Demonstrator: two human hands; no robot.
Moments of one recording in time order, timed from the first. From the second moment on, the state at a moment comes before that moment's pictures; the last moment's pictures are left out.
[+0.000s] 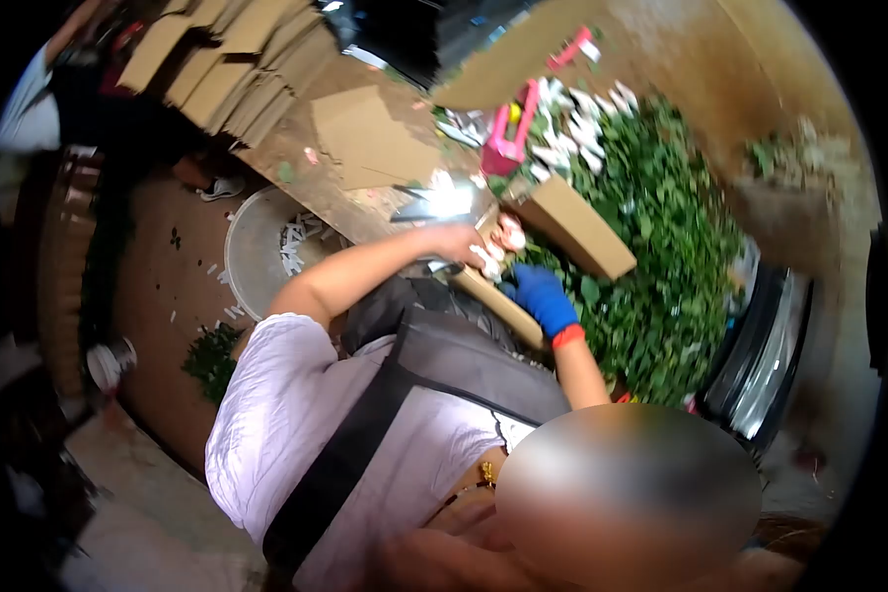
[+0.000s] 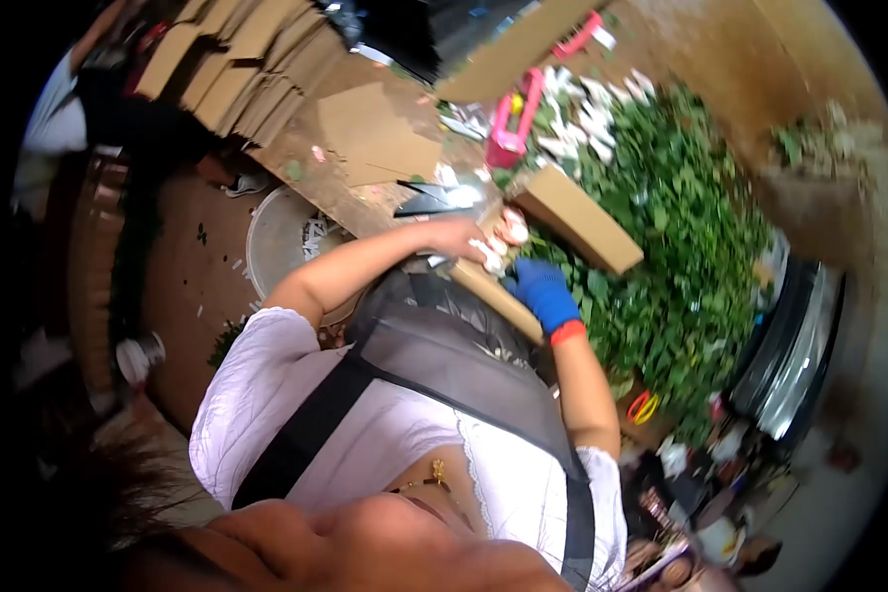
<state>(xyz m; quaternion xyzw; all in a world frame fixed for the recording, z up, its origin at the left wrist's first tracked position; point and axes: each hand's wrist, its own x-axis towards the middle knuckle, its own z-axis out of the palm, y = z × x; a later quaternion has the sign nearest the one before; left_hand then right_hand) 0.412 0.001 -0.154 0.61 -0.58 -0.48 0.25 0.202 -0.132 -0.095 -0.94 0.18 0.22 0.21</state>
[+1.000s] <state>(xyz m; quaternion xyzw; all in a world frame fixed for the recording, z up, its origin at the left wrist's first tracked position) 0.447 0.101 -0.094 0.78 -0.51 -0.30 0.21 0.217 -0.123 -0.098 -0.95 0.09 0.27 0.11</state>
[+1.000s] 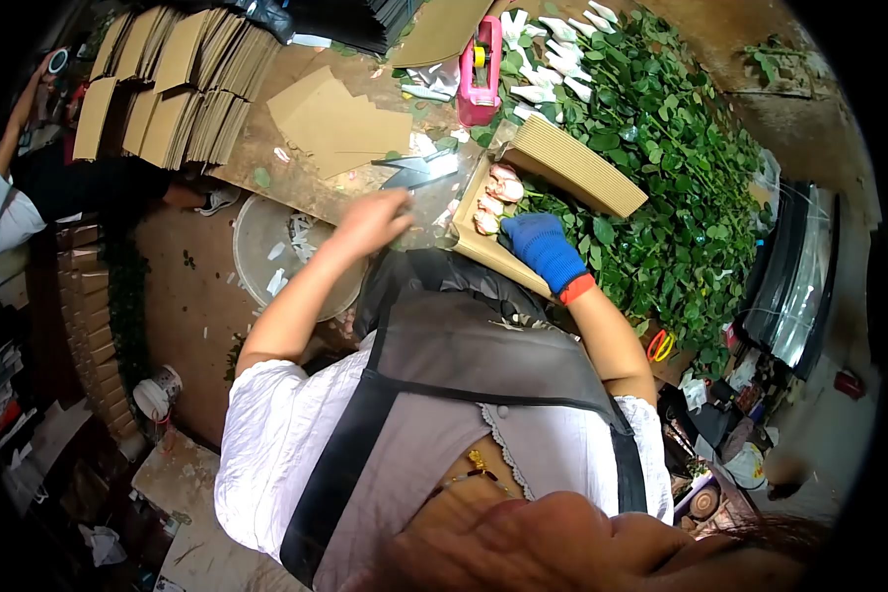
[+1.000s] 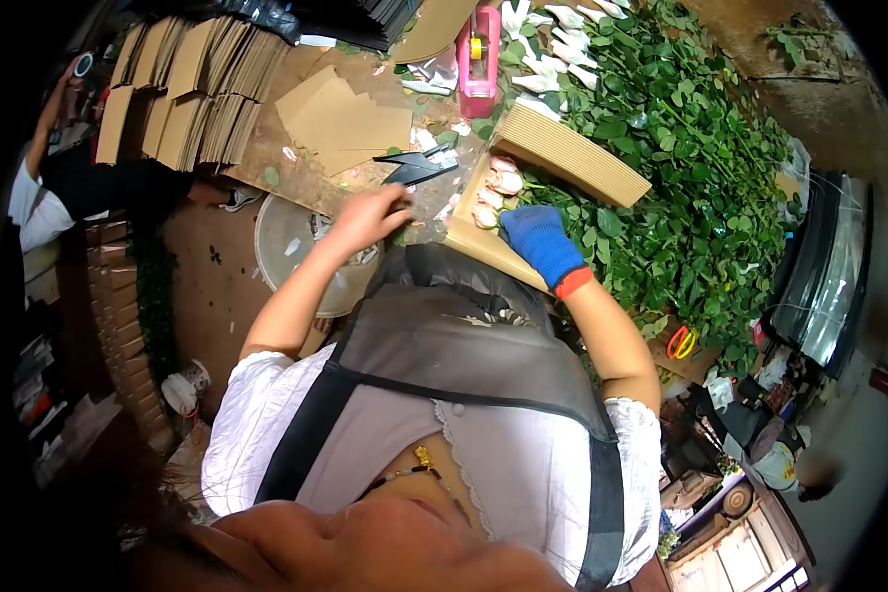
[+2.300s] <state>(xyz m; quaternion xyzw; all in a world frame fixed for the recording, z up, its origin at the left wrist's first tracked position) 0.417 0.010 -0.134 0.74 -0.62 -0.23 0.13 0.203 -0.142 -0.089 -0.94 0.04 0.24 0.22</state>
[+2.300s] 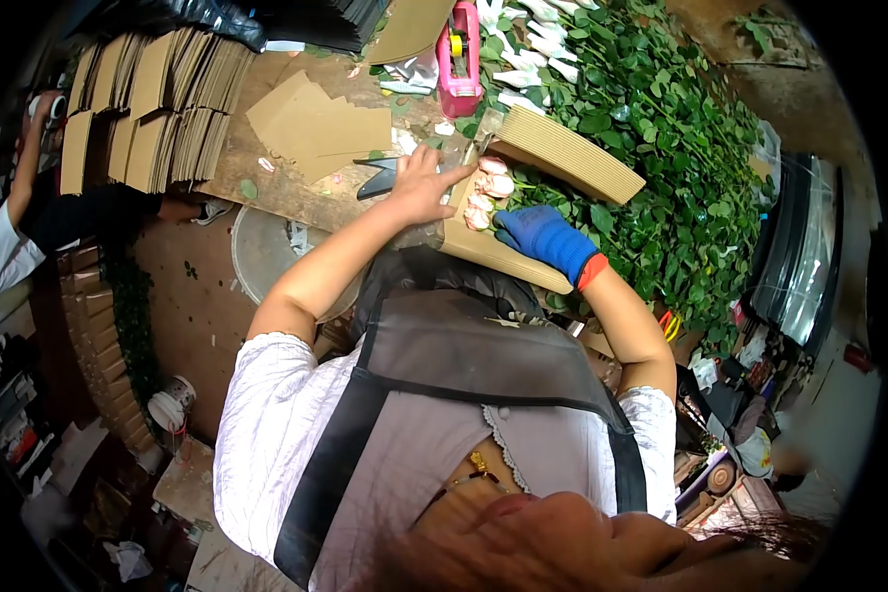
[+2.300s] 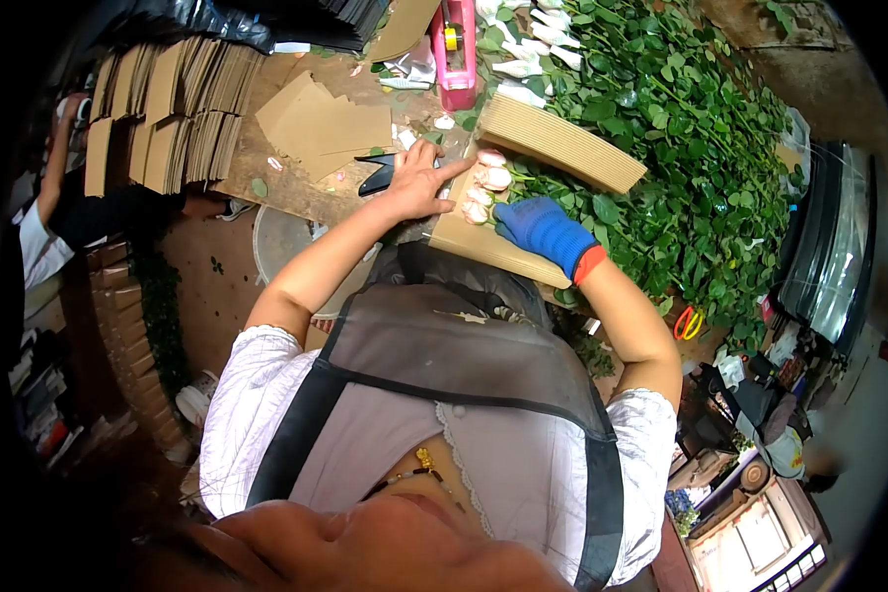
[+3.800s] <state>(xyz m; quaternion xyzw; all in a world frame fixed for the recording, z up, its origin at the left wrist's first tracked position) 0.396 -0.005 -0.167 0.71 -0.59 -0.26 0.28 0.222 -0.148 -0.097 -0.93 0.26 0.21 0.17</state>
